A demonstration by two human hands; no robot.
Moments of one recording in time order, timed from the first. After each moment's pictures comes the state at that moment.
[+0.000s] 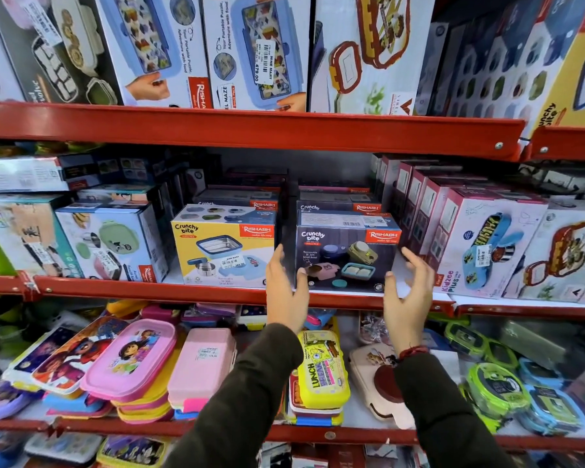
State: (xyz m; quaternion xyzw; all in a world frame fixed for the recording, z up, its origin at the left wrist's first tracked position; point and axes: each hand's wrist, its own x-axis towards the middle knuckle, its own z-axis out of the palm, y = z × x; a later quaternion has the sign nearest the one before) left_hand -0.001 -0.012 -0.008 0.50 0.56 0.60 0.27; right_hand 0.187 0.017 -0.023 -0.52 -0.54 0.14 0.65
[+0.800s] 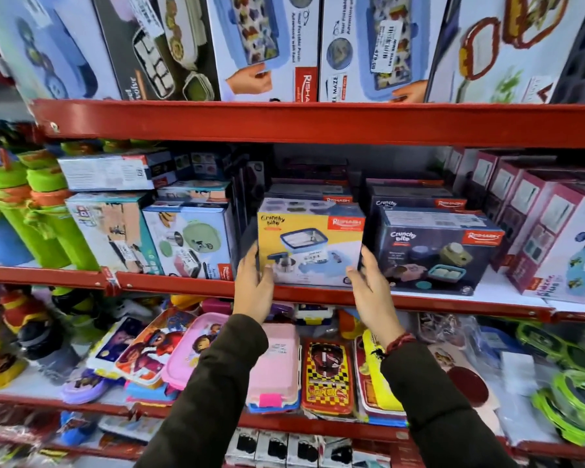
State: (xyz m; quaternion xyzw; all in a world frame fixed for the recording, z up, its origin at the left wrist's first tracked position) left_hand -0.210 -0.018 -0.010 0.51 0.60 0.57 0.24; right_hand 0.003 0.011 -0.012 -0.49 -0.64 0.38 0.46
